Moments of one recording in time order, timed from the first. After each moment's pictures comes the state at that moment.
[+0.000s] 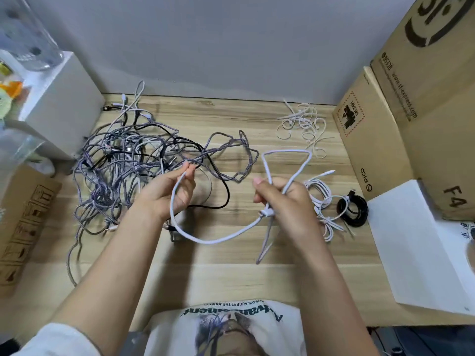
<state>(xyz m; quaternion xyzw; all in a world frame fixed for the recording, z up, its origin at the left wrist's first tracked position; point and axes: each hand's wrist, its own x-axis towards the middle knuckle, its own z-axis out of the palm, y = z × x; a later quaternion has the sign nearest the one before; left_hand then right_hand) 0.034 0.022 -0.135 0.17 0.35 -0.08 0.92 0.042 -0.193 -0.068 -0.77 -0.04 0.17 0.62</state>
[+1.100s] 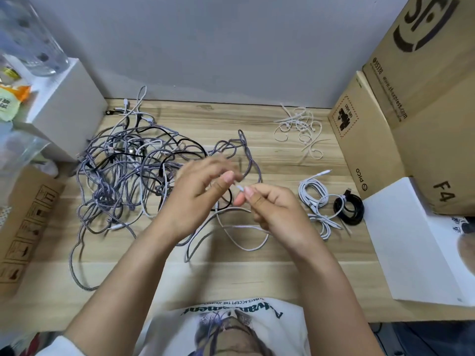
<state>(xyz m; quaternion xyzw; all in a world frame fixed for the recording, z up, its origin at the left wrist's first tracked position) -0.002 -0.033 -0.086 0.88 -0.02 0.11 0.47 0.026 -0.197 -0.060 -0.70 -0.14 0.27 0.65</state>
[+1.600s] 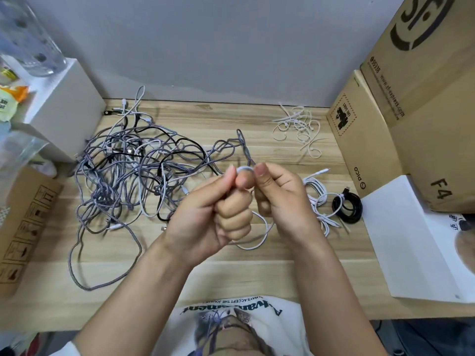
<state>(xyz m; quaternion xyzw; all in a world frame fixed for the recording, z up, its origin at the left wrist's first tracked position) -0.016 -0.066 -0.061 0.20 -0.11 -0.24 0.95 0.034 -0.192 -0.053 -0.64 -0.12 0.21 0.73</state>
